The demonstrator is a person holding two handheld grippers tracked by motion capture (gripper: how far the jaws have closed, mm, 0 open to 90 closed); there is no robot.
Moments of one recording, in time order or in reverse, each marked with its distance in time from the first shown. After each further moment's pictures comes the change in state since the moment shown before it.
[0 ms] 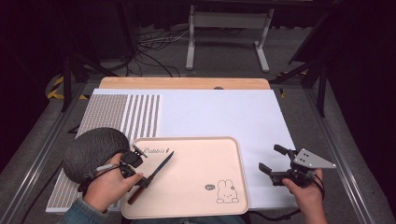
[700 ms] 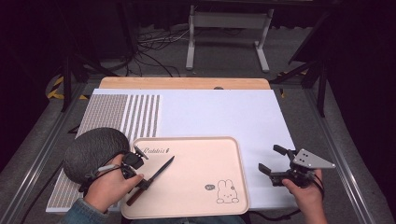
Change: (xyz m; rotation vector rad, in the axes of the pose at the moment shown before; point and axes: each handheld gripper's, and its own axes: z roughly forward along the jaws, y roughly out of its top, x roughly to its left) left arm 0.000 0.000 0.004 0.024 -0.002 -0.002; right arm 0.000 -0.001 0.001 0.007 0.008 -0.003
